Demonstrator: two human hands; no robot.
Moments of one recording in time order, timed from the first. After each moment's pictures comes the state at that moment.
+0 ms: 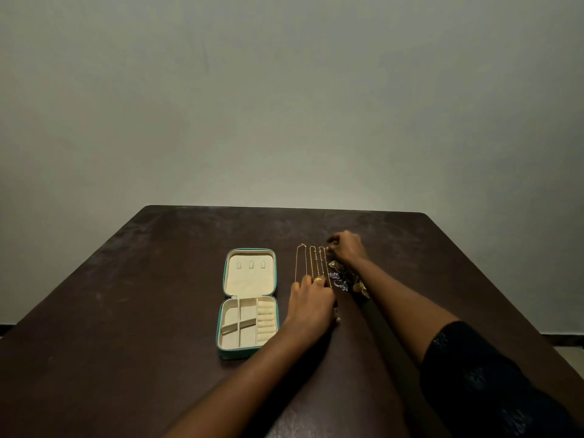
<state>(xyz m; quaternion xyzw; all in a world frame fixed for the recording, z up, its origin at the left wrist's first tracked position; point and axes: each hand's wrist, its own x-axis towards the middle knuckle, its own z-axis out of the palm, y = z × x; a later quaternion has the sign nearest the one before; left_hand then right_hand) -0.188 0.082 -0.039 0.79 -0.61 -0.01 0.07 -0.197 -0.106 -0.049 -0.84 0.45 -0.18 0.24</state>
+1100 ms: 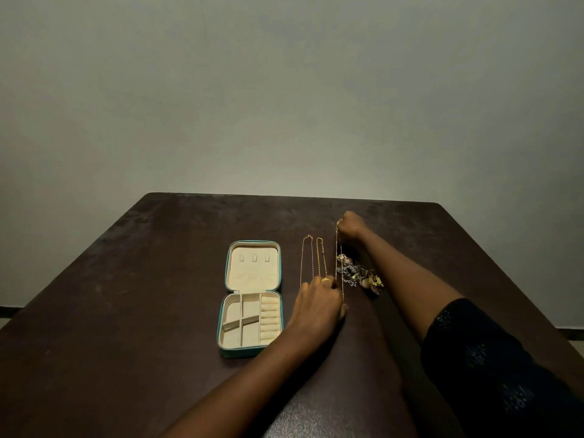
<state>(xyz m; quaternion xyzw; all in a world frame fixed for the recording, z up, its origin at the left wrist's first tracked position) -0.183 0.073 -0.057 0.78 -0.62 0.01 0.09 -0.170 -0.139 -0.031 -0.85 0.45 -0.12 0.25</state>
